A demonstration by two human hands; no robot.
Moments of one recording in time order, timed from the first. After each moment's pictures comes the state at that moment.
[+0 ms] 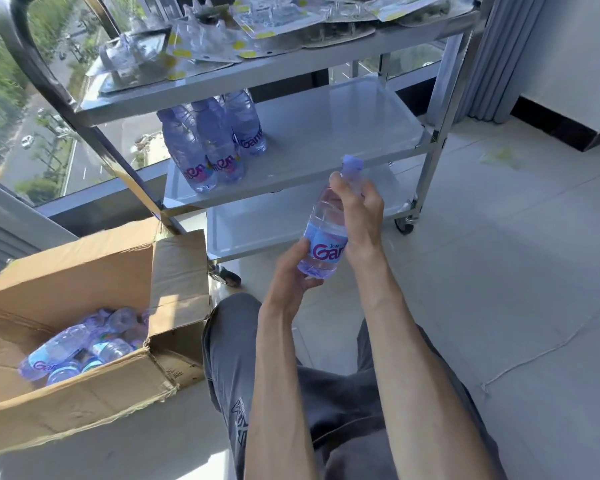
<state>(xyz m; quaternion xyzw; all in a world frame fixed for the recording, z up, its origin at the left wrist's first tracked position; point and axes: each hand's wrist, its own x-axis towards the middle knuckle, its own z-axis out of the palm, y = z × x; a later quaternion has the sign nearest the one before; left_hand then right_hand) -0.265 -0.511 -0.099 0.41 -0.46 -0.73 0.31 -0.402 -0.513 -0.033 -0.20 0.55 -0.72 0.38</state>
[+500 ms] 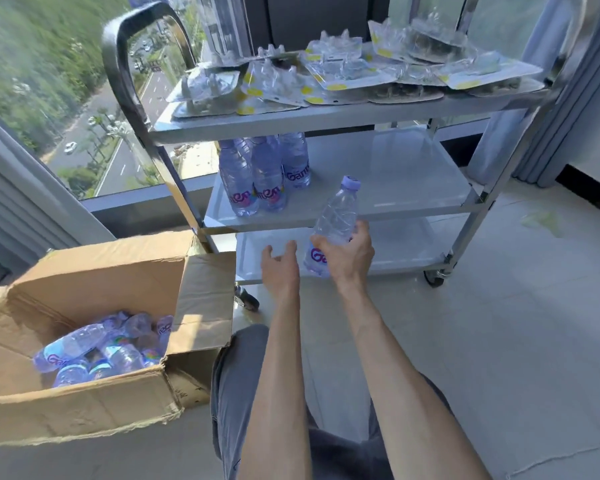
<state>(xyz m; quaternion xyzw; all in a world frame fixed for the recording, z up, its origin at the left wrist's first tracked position) -0.252 -0.608 -0.085 0.65 -0.33 -0.49 0.47 -0.348 -0.584 -0.054 -0.32 0.69 -0.59 0.27</state>
